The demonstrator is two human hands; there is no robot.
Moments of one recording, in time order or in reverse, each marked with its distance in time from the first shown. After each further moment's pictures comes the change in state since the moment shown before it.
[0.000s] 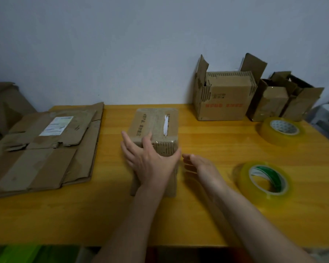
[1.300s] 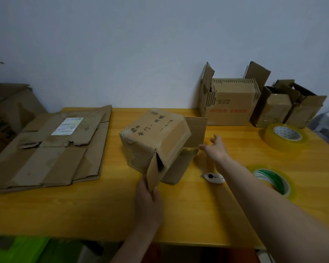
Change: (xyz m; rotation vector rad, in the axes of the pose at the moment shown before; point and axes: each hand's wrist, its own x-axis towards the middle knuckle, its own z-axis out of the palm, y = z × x) left_hand -0.065 -0.067 -0.019 -0.365 -0.276 -0.218; right_hand 0.070 -0.022 -0.027 -0.153 0.262 0.032
